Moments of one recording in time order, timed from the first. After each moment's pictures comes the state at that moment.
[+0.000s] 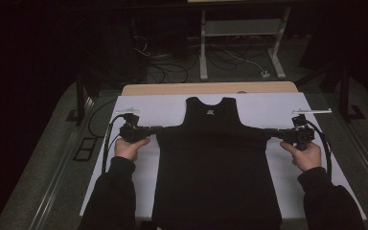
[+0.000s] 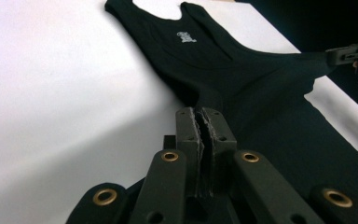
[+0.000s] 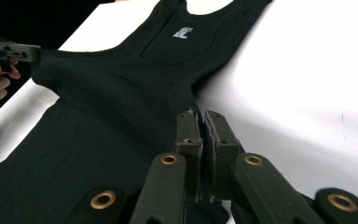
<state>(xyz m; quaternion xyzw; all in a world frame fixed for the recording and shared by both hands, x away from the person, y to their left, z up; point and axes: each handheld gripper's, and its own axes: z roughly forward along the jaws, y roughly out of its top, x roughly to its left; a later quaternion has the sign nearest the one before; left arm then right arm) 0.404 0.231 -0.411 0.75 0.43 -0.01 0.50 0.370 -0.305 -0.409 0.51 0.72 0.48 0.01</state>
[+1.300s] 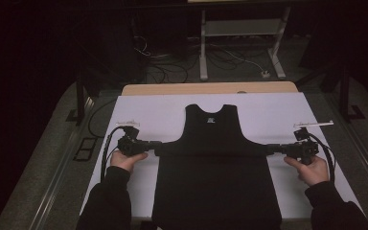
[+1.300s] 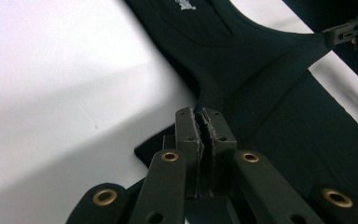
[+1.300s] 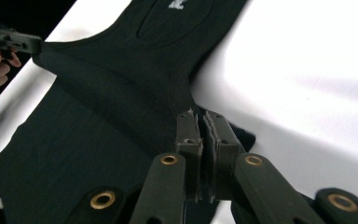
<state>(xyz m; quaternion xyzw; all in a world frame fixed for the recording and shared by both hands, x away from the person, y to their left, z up) 0.368 0.233 -0.421 0.78 0.42 -0.04 0.46 0.335 -0.307 -0.421 0.52 0.73 0.44 -0.03</state>
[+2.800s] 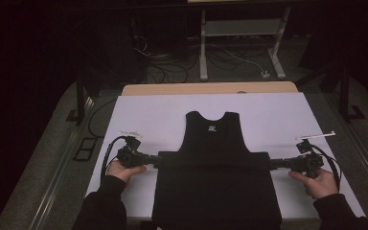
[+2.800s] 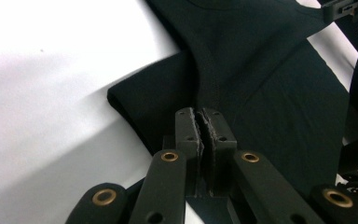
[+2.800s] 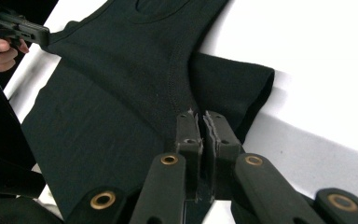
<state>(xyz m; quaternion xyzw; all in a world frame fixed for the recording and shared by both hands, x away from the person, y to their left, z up) 0.341 0.231 -0.428 0.80 0.41 -0.10 0.41 0.303 -0.309 -0.427 0.53 0.74 0.41 -0.09</state>
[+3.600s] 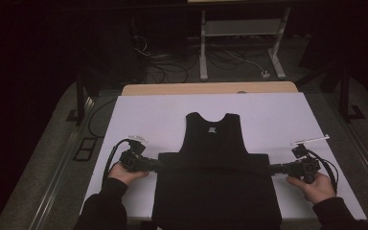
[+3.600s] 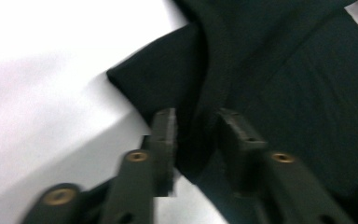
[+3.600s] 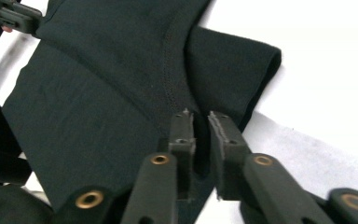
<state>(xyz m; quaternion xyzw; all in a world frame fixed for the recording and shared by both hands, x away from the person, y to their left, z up) 0.334 0.219 -0.431 0.84 0.40 -0.07 0.37 0.295 -0.299 -0.433 0.52 0.76 0.38 -0.08</state>
